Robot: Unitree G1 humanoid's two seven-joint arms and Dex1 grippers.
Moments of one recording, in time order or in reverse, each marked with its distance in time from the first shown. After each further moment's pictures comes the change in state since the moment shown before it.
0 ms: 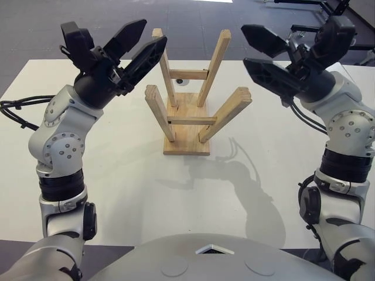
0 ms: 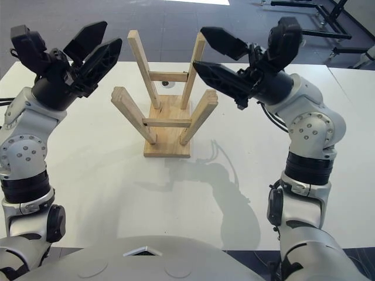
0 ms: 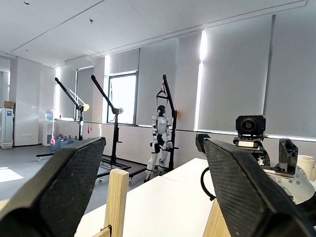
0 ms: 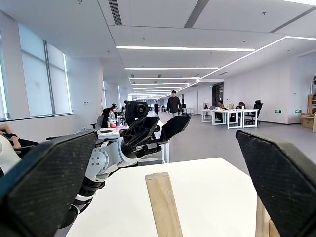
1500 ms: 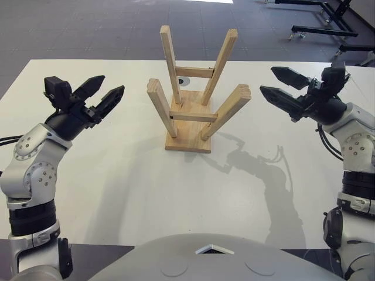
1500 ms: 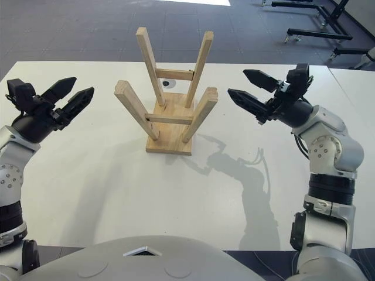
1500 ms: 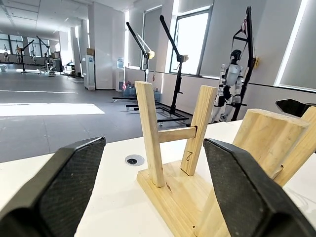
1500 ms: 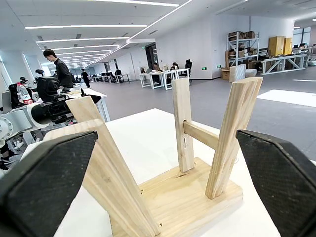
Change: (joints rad) left arm 0.349 0.141 0.131 0.053 0.191 -0.032 -0.030; right arm 0.239 -0.162 -0.028 0.201 -0.237 -0.174 0.053
